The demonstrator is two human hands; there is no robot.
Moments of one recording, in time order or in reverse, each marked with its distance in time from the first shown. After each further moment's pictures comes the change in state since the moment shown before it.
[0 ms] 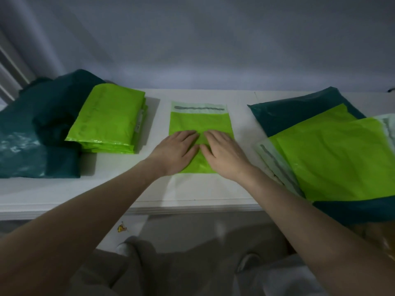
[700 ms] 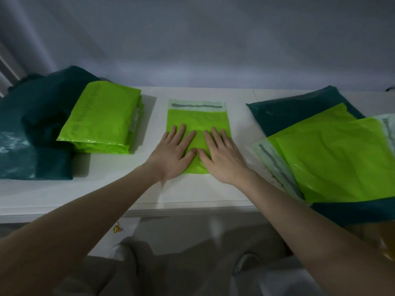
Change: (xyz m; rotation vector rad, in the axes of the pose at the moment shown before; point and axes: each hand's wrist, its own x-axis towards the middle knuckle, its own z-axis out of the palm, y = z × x) left_hand 0.002 0.002 0.014 -0.002 -0.086 -0.153; right_hand 0.000 0.009 0.019 -0.017 -0.137 0.148
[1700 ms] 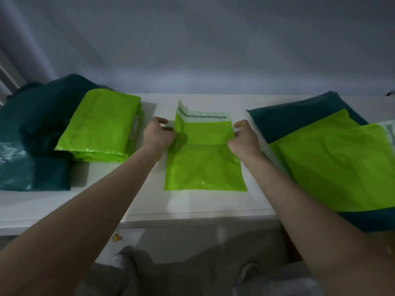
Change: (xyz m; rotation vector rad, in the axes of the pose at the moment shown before) left_hand 0.045 -0.017 -0.035 -0.972 0.337 -0.593; right_hand 0.037 0.032 -0.031 0.628 0.254 0.450
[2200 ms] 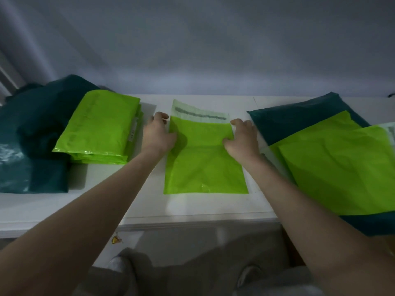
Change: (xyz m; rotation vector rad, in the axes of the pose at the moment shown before) left_hand 0.002 -0.002 0.000 0.340 0.082 0.266; right_hand 0.004 -0.001 0.001 -0.260 0.035 -0.180
